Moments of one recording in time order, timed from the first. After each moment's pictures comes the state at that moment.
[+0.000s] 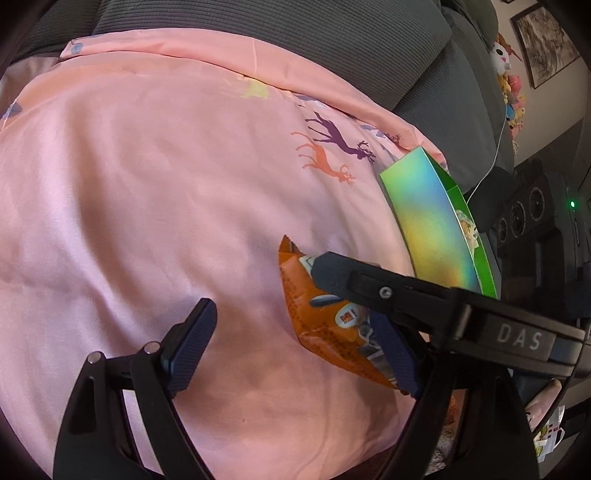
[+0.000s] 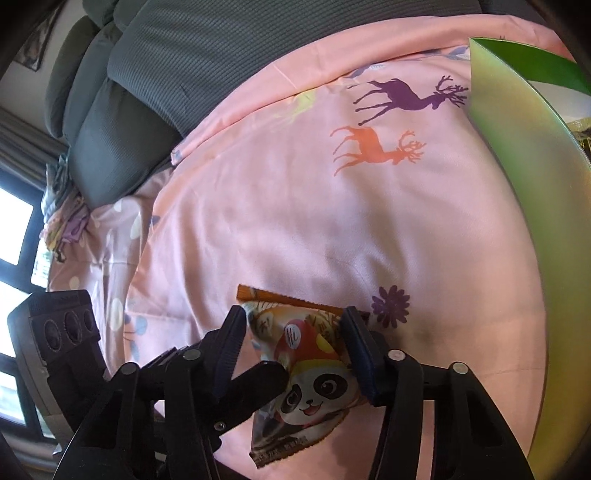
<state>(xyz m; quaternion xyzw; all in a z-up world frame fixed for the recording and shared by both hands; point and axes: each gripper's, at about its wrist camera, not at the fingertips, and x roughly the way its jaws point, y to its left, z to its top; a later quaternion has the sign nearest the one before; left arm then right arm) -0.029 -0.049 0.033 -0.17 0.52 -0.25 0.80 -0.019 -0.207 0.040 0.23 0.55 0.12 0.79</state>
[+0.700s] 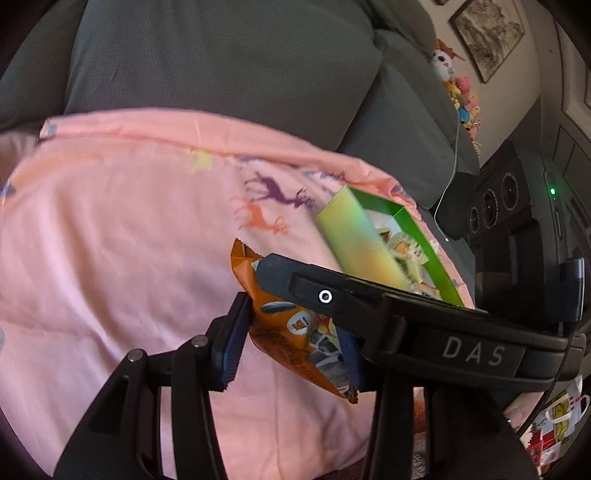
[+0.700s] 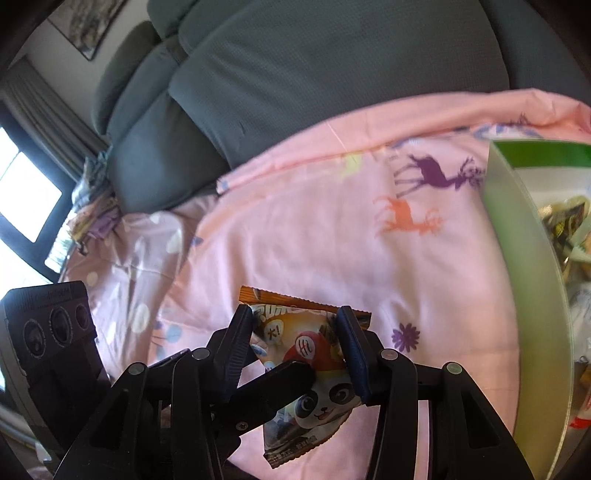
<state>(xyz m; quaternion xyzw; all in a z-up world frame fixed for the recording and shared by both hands) -0.059 -0.067 0.102 -0.14 0.41 -0.30 0.85 -0.040 -0.203 0.102 0.20 0.46 0.16 0.85</state>
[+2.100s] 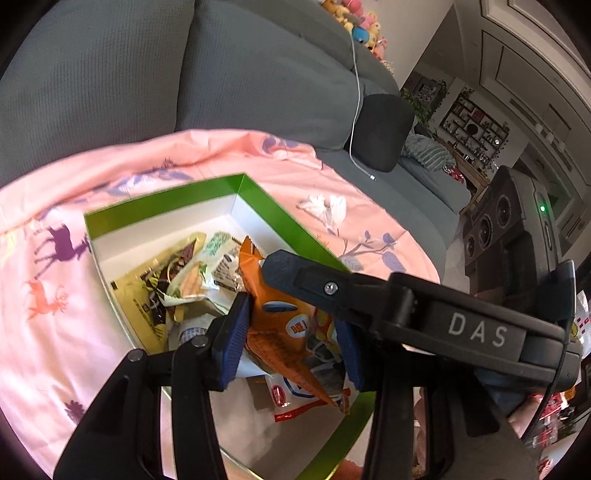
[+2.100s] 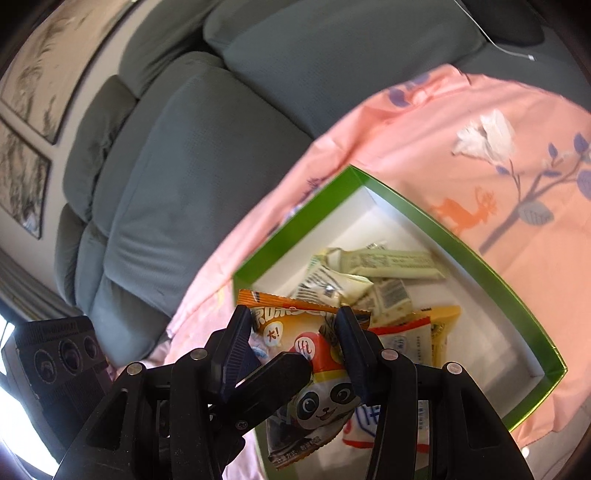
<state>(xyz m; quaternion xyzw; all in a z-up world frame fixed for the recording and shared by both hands) -0.047 -0.304 0.114 -0.02 0.42 -0.46 0.78 -0.118 -0.431 0.101 0.40 0.34 -0.03 0.85</state>
